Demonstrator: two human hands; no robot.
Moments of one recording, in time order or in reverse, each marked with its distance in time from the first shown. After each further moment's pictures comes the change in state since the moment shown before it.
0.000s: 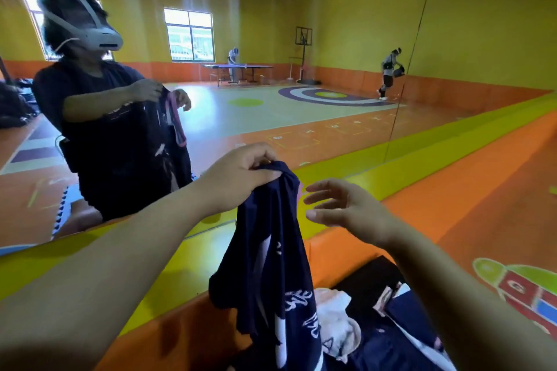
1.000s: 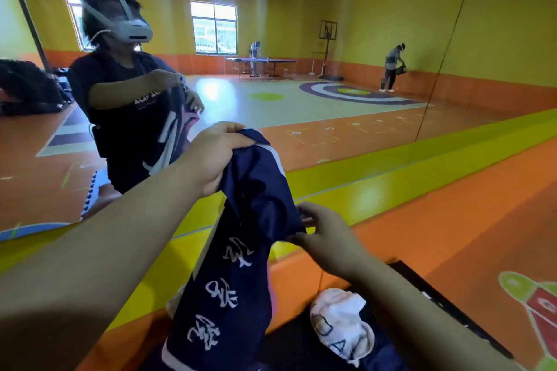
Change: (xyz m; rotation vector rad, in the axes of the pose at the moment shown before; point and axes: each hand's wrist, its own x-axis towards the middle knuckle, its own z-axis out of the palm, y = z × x) left_hand 0.003 -0.007 -0.035 -0.517 0.402 -0.334; right_hand 0.012 0.007 0.076 -0.185 0.029 -0.118
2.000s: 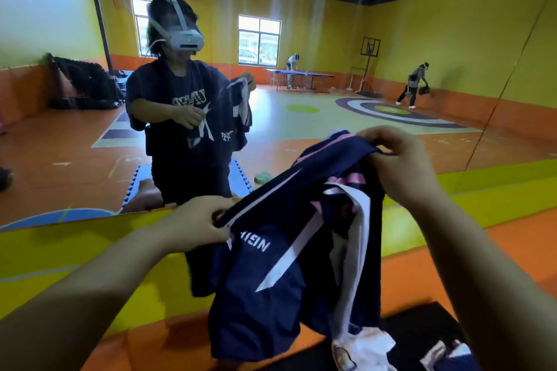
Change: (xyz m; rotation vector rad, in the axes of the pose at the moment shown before) left_hand -0.029 -0.050 -0.107 1.046 -0.213 0.101; right_hand 0.086 -0.059 -0.070 -0.049 0.374 -0.282
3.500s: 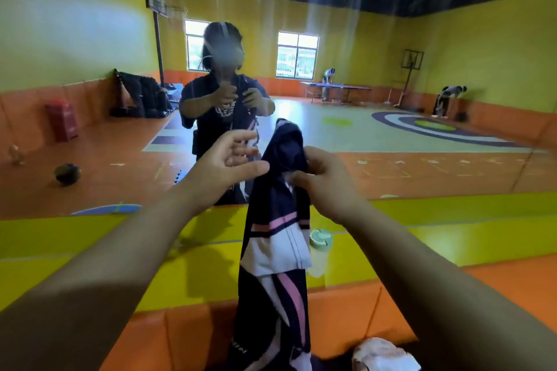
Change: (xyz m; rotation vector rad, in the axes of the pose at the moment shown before) left_hand -0.032 0.051 -0.049 -0.652 0.407 0.067; right_hand -0.029 -0.064 0.082 0.420 -0.399 -0.021
